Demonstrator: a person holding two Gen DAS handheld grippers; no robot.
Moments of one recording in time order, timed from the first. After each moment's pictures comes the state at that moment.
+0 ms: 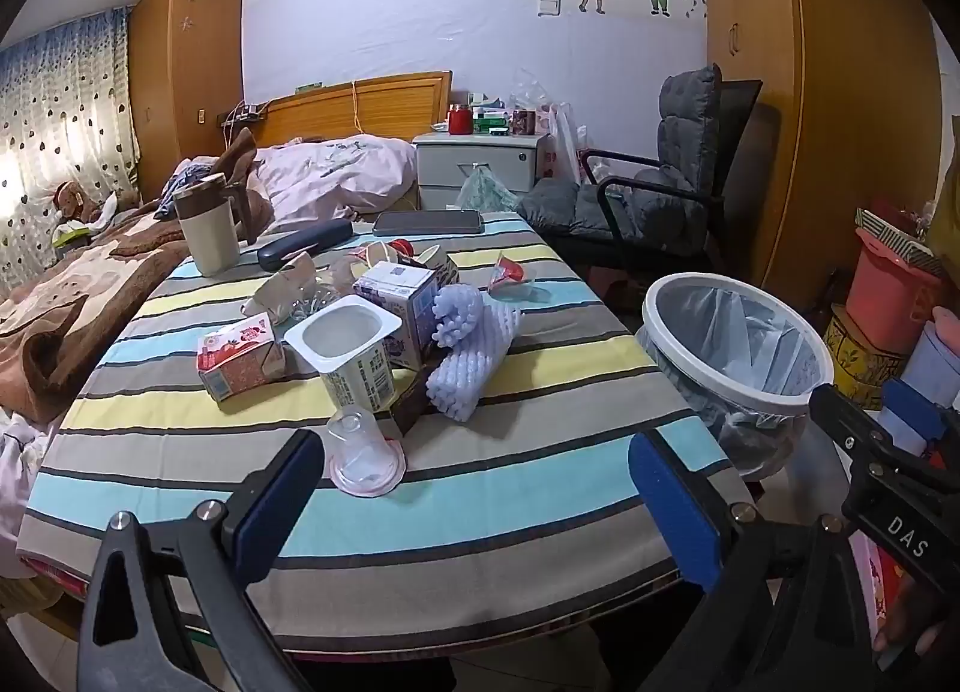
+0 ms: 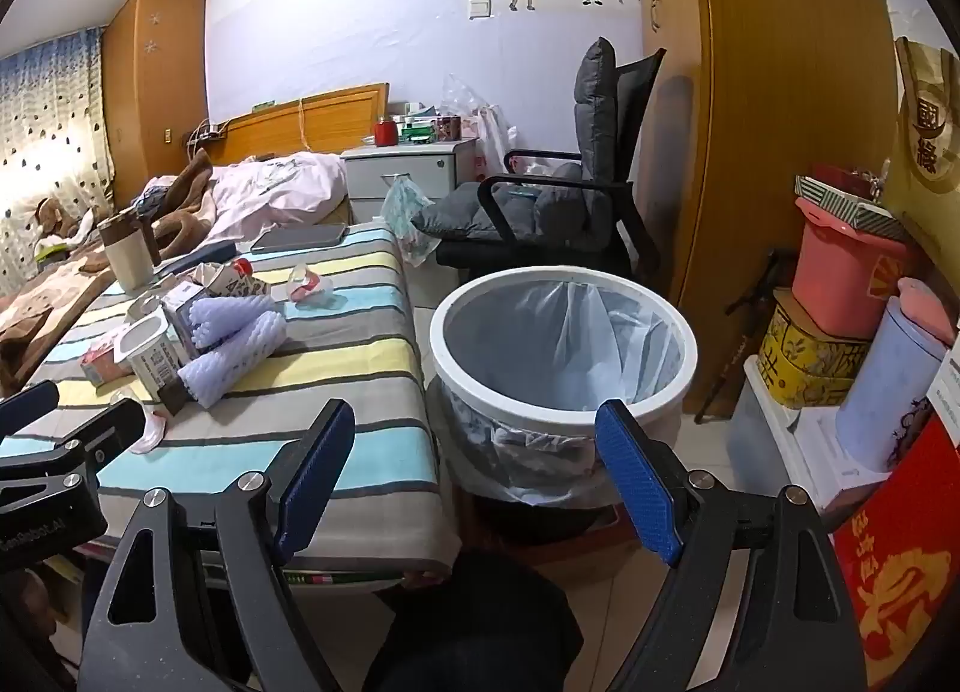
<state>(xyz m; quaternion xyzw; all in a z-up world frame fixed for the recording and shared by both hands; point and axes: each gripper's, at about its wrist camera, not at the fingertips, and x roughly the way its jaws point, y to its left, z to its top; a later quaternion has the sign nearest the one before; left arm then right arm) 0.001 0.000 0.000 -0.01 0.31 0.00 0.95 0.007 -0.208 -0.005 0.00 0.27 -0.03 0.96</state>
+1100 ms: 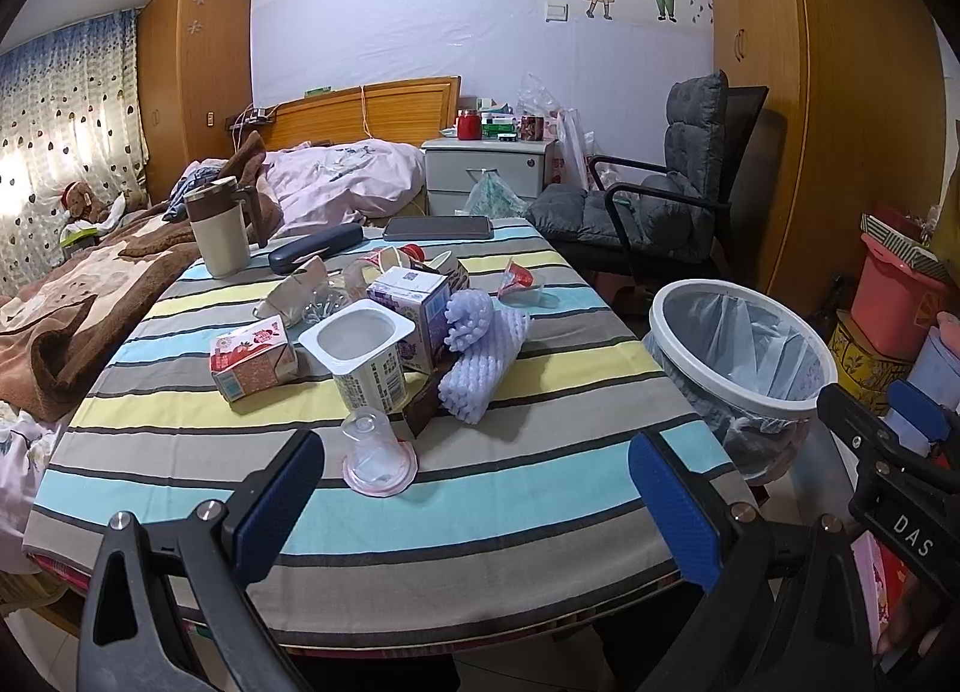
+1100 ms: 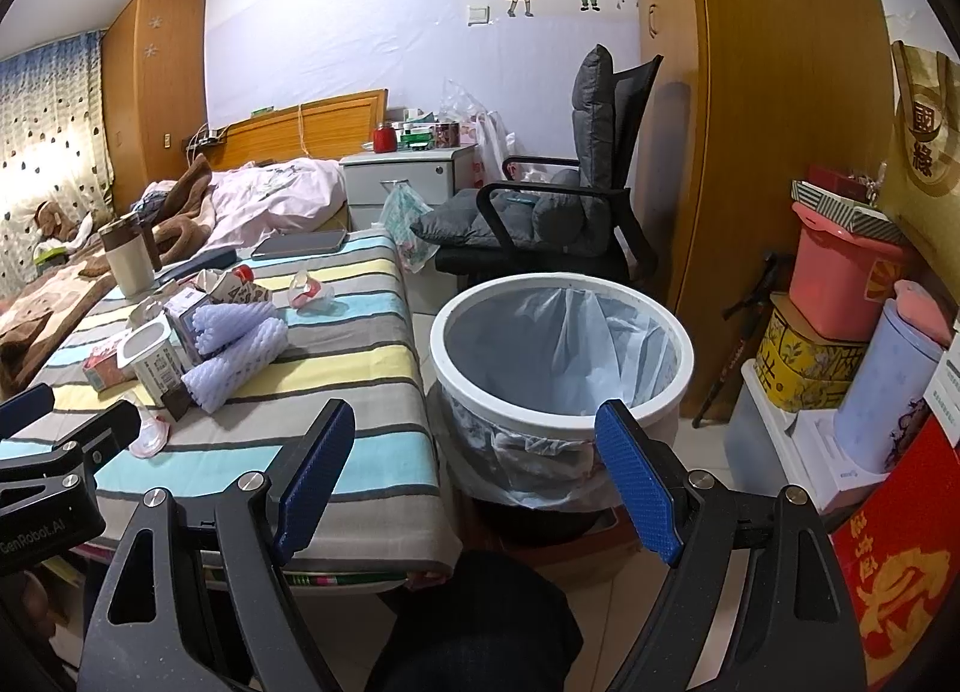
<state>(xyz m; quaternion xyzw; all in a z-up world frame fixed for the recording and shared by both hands) -0.005 0.002 0.007 -0.01 0.30 0.02 0.96 0.004 -0.209 -0.002 0.00 0.27 -0.03 0.96</state>
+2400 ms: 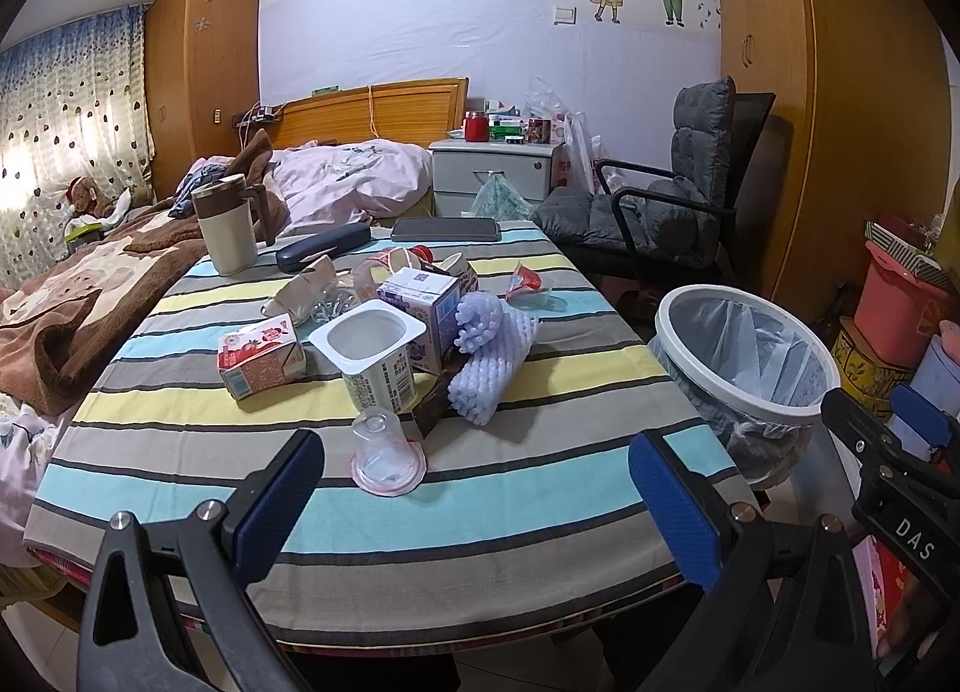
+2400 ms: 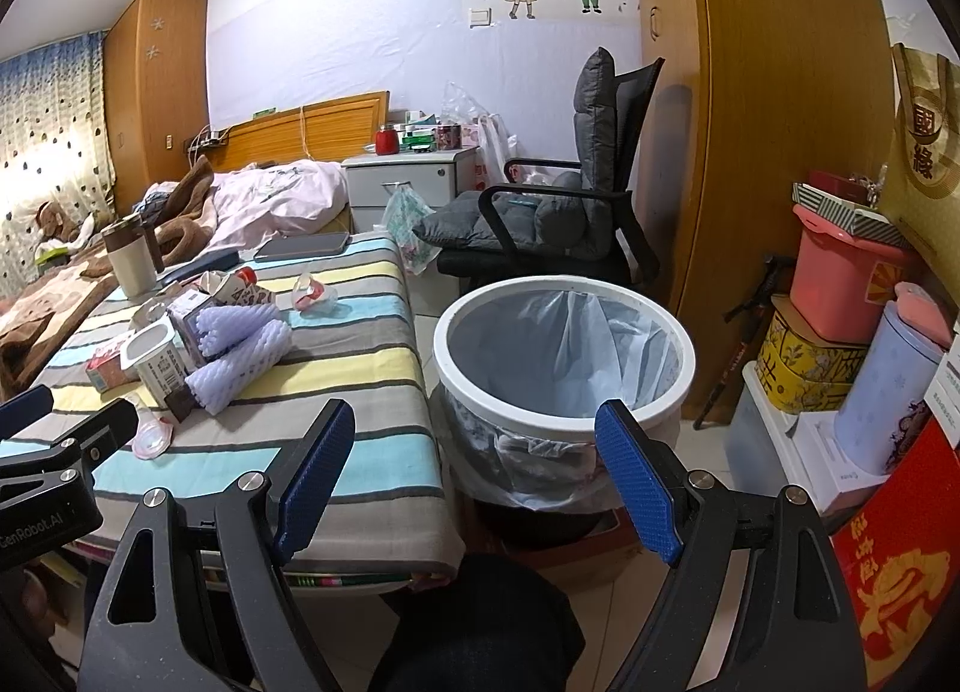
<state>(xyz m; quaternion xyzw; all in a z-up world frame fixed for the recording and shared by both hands) -0.005 0.010 0.011 -0.01 0.29 0.02 0.96 0.003 -0.206 0.000 0.00 0.26 -0.02 0.96</state>
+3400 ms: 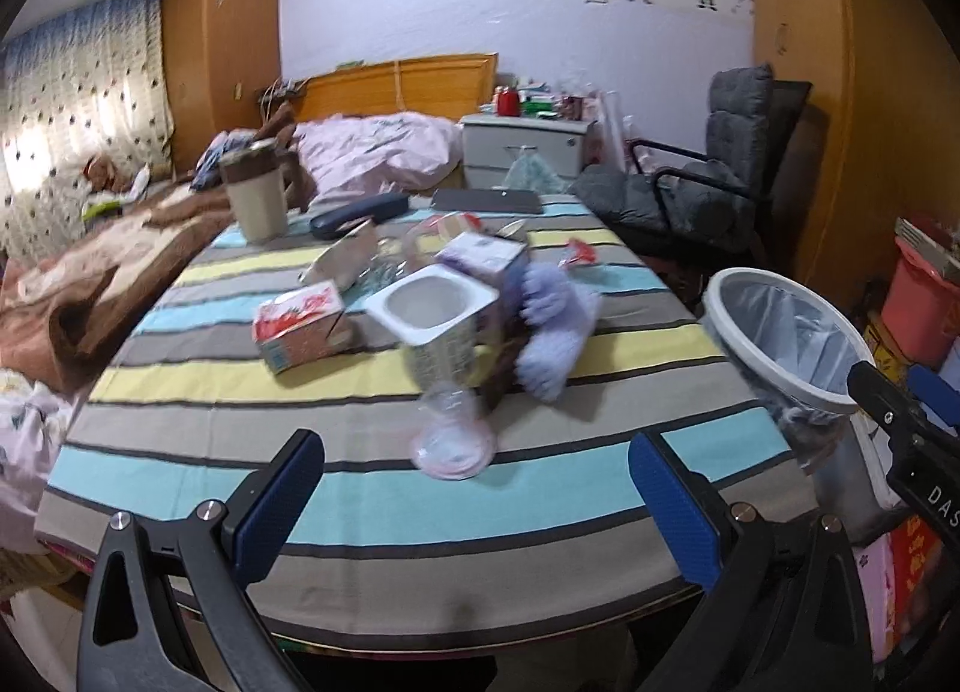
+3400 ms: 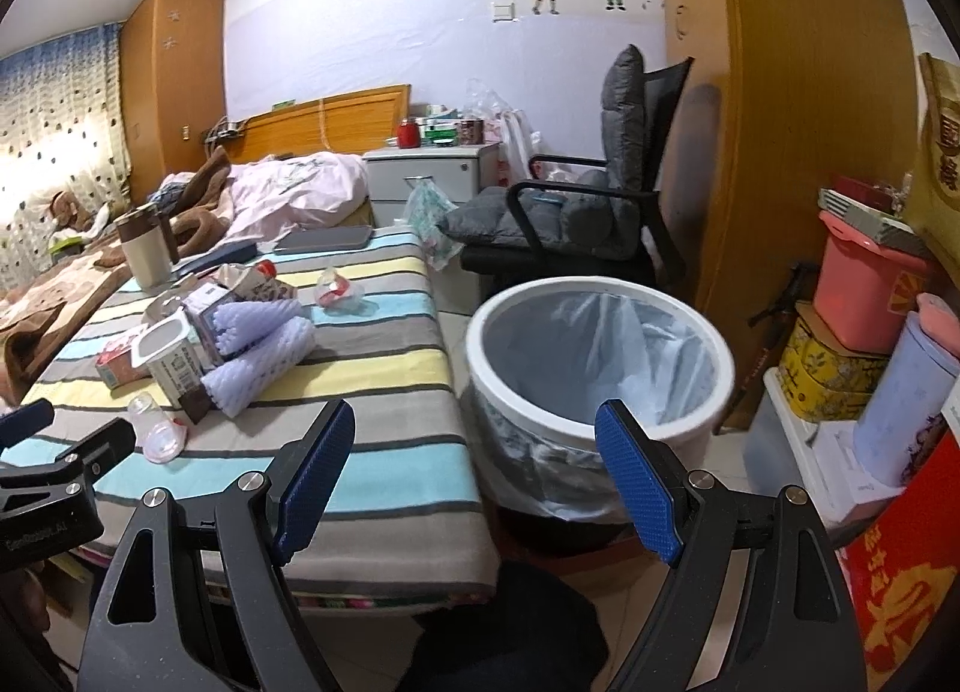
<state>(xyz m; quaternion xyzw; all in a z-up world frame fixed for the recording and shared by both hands) 0.003 0.047 -0.009 -0.03 0.33 0.05 0.94 0.018 -0.186 -0.005 0.00 0.27 0.01 0.96</state>
